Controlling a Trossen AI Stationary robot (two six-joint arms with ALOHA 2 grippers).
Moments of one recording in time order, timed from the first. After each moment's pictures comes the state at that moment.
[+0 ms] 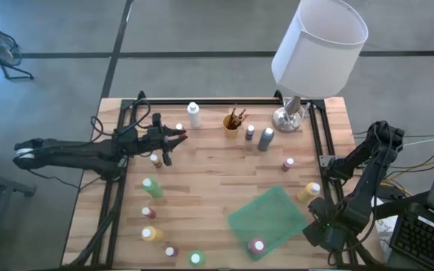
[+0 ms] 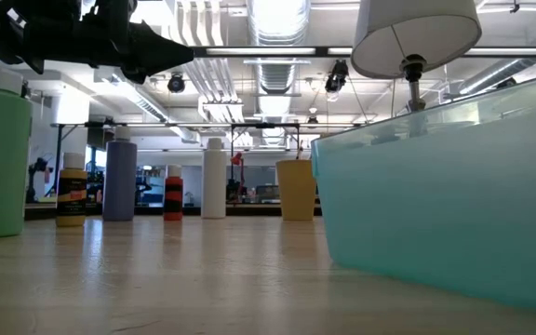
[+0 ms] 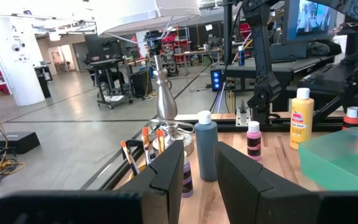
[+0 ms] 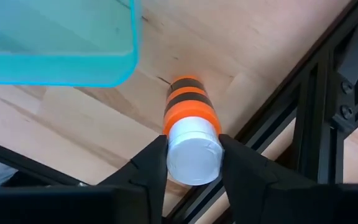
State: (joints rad) left arm 0.19 0.79 0.34 0.55 -0.09 0.14; right arm 1.08 1.43 0.99 -1.08 -0.08 2.12
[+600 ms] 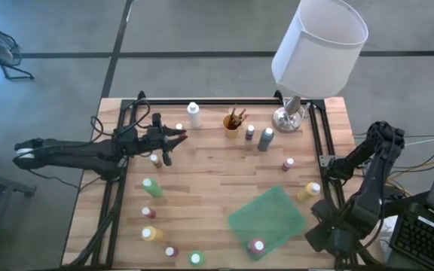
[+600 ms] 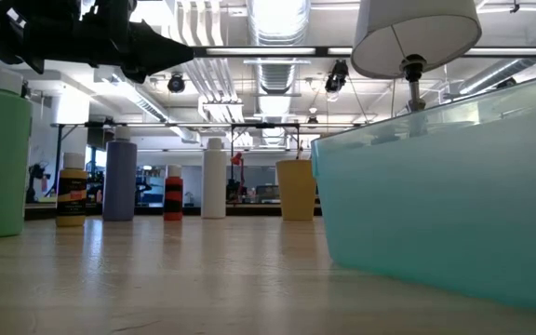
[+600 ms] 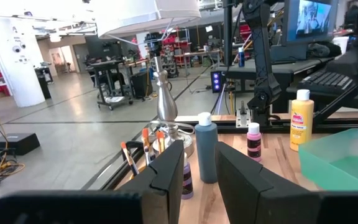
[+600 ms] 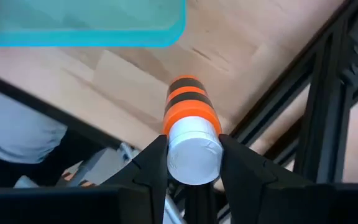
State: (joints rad) left arm 0.19 0.79 0.34 0.56 -0.09 0.14; right arm 1.08 1.43 1.18 -1.18 -0.08 2.15
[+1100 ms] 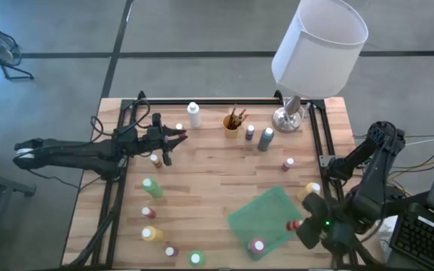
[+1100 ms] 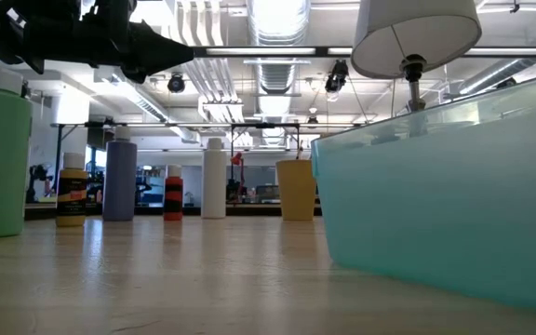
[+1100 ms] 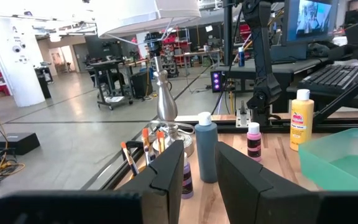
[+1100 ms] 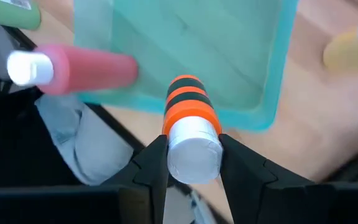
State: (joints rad) left arm 0.19 0.79 0.34 0.55 -0.09 0.14; right arm 0.98 1.43 1.35 -1.22 0.24 1.89
